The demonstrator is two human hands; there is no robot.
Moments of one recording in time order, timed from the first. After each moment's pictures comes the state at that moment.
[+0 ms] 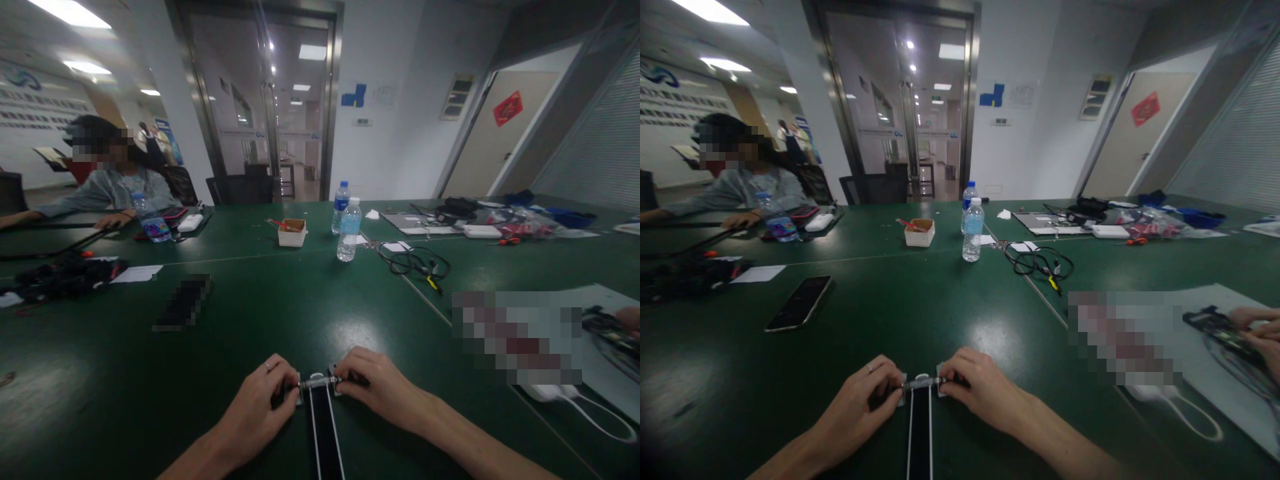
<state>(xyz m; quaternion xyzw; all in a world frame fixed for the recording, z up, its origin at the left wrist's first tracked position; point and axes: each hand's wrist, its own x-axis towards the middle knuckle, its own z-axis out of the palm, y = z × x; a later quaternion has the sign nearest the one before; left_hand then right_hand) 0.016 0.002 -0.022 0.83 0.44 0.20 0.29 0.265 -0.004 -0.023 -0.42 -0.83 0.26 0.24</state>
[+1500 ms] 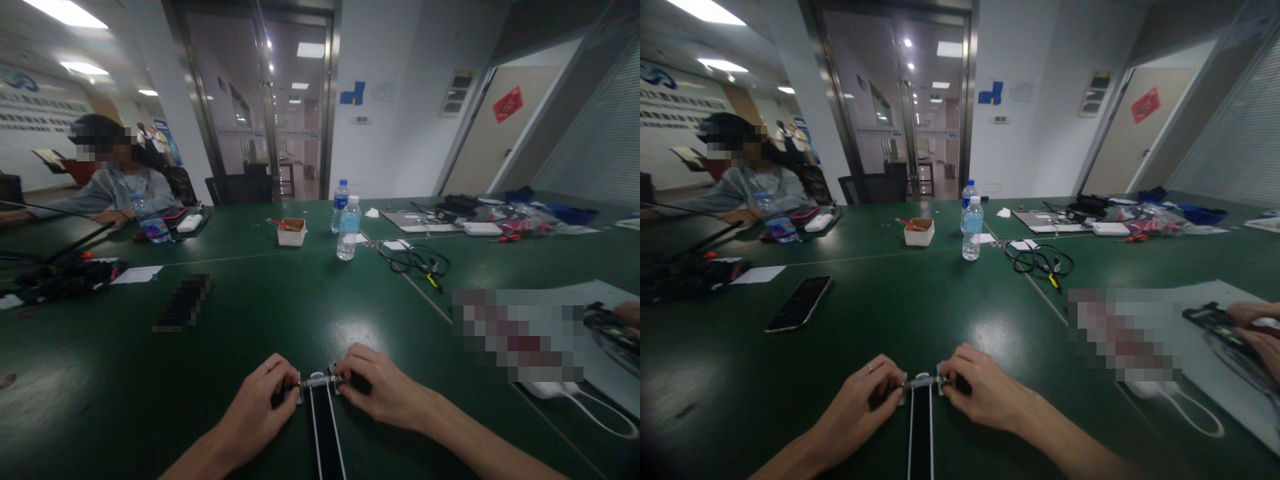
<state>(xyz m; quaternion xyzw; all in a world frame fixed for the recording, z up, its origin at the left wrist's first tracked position) 0.015 0.002 -0.023 0.83 0.43 0.20 0.30 0.264 -0.007 -0.018 -0.40 -0.85 0.23 0.24</state>
